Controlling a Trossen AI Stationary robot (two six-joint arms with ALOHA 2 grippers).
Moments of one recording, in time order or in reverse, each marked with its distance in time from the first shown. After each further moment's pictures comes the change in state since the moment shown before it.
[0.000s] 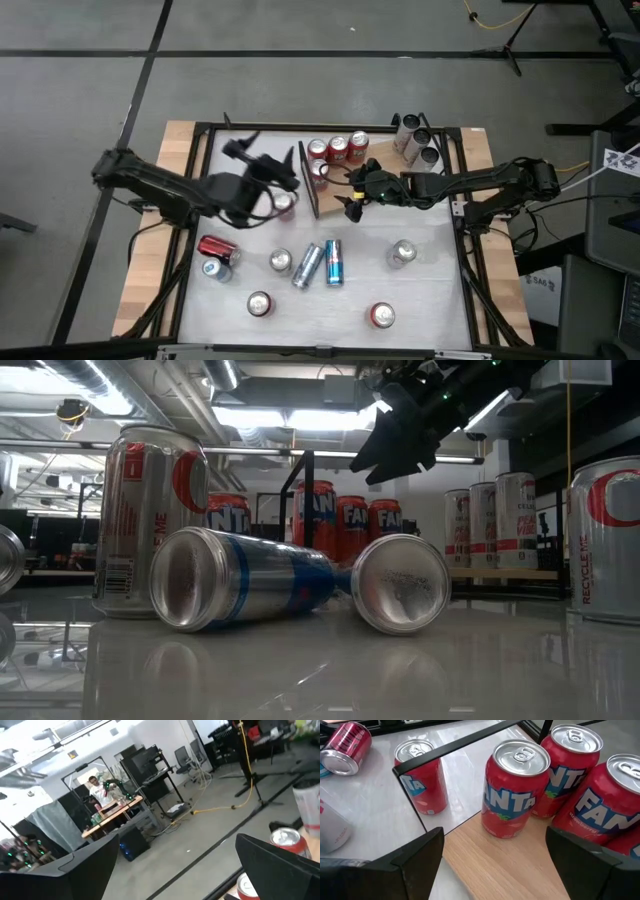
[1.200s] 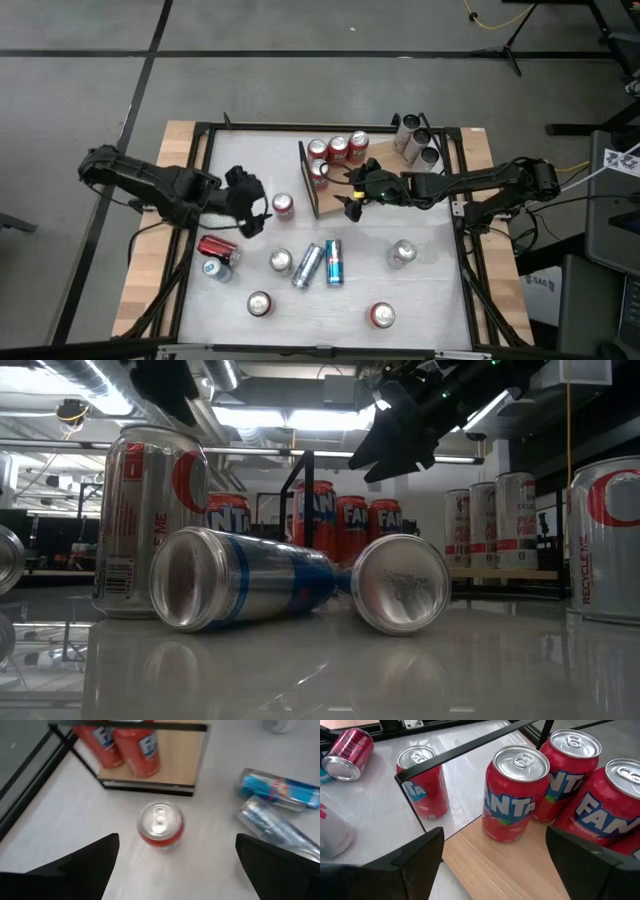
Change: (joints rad) left arm 0.026 -0.172 -0.003 -1.337 1.043 -1.195; right arm 0.000 0.000 0.000 0.019 0.000 0.004
